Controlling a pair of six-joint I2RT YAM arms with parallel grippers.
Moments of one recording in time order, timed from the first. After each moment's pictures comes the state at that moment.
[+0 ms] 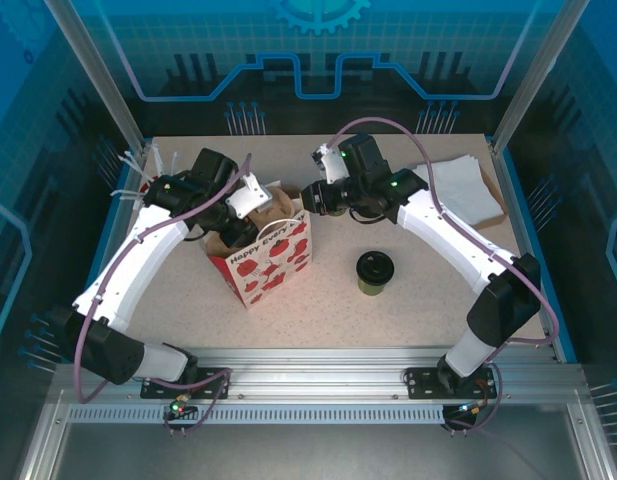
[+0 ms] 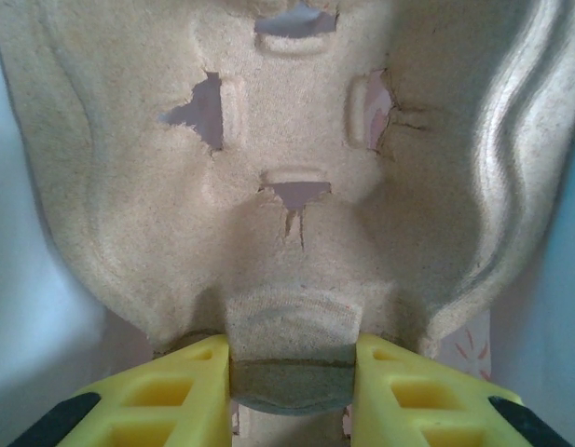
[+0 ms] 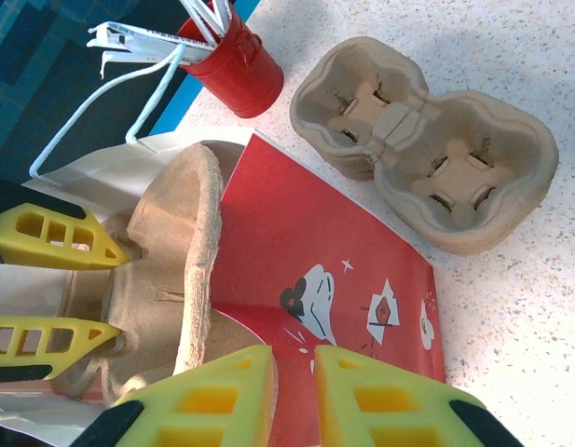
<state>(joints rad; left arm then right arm) -0.33 1.39 1.47 -1.20 0.21 0.44 0.61 1.64 1.57 -0.63 -0.39 0.34</state>
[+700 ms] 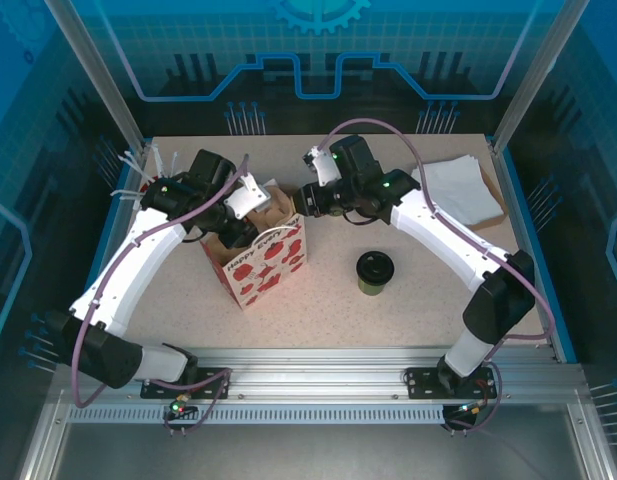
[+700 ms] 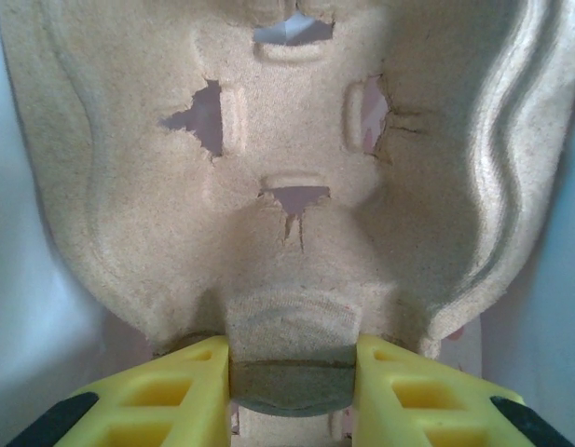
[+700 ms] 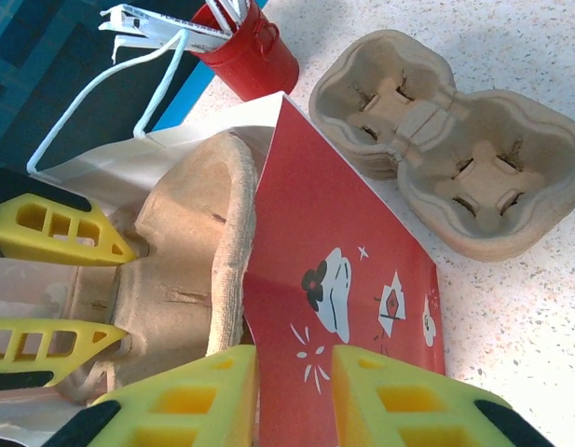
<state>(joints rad) -0.33 1.37 1.46 -1.19 0.21 0.43 0.64 1.67 1.60 -0.64 -0.39 0.32</state>
